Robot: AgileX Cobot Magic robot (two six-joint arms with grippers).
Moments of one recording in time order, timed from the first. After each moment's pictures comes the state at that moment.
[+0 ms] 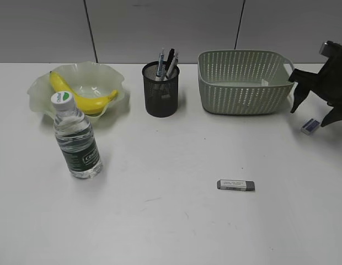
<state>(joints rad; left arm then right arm) -0.56 0.02 -0.54 0.08 1.06 -0.18 0.02 2.05 -1.41 0.10 0.75 0.52</state>
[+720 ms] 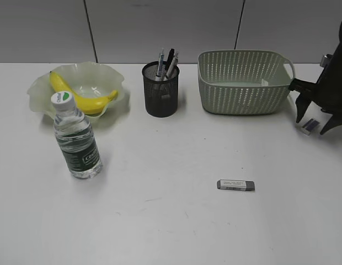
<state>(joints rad) -0.56 0.02 -0.54 0.08 1.06 -0.18 0.02 2.18 -1.53 0.00 0.85 0.71</state>
